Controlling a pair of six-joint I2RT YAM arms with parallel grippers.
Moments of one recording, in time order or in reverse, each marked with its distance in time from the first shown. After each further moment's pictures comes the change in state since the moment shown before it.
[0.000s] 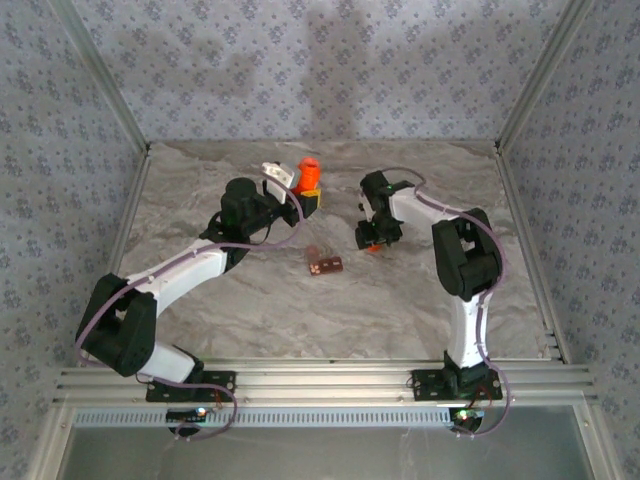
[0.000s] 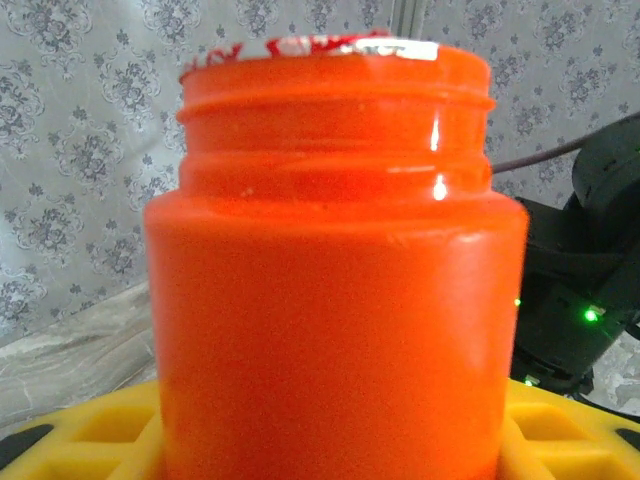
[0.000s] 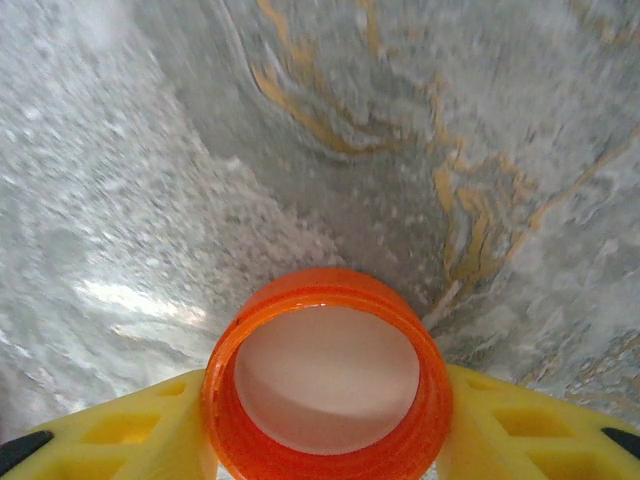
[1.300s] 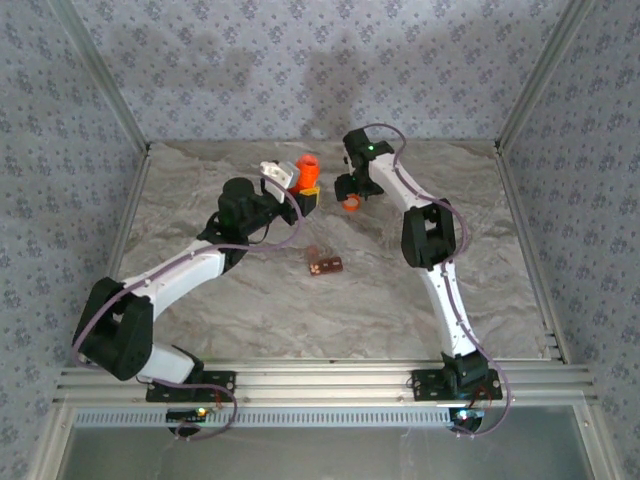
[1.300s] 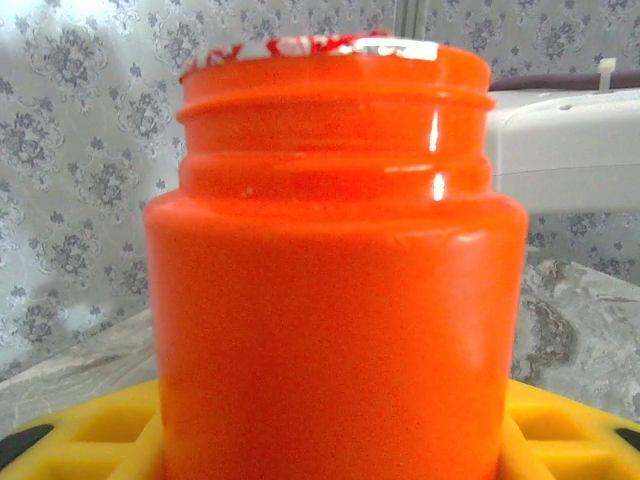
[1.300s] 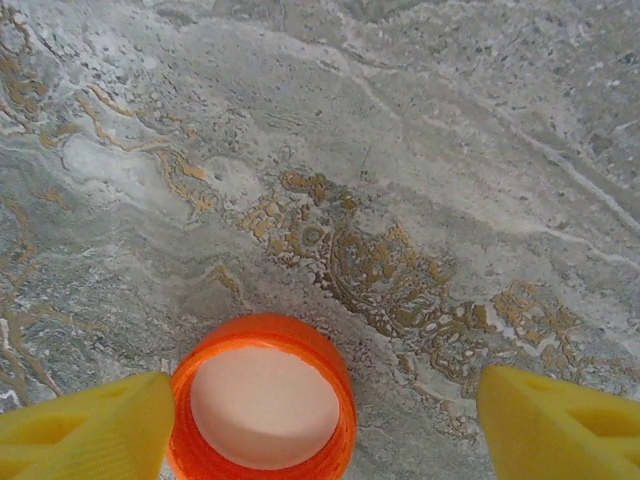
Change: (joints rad) left arm 0.001 -0.019 0.000 0.008 -0.015 0.033; right arm -0.023 0.544 0.959 -0.239 0.083 0.024
